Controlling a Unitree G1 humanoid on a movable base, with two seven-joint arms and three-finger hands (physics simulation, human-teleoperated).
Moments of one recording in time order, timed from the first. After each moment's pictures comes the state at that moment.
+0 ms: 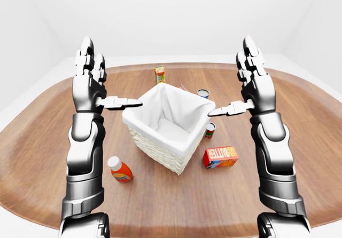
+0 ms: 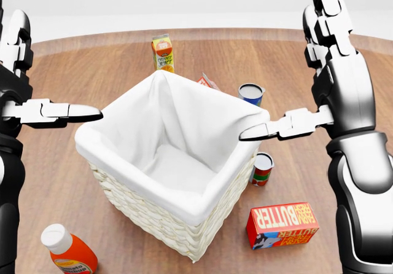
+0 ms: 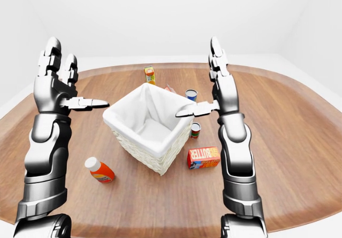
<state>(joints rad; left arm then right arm) -0.48 0.25 0.21 -0.10 -0.20 0.09 -0.04 -0.44 -0.21 -0.14 -0.20 -0.01 0.09 0.13</state>
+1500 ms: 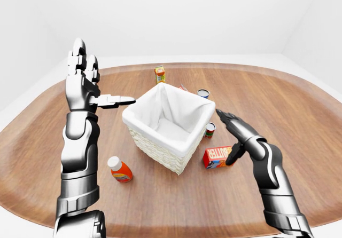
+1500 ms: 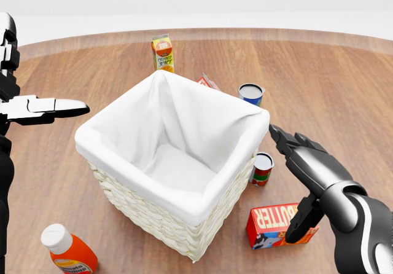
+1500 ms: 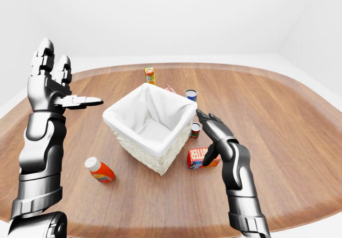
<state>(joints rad) -0.50 0.29 0.24 -0.04 -0.23 0.09 -0.03 -0.24 -0.24 -0.11 -0.02 -0.94 0.09 0.59</state>
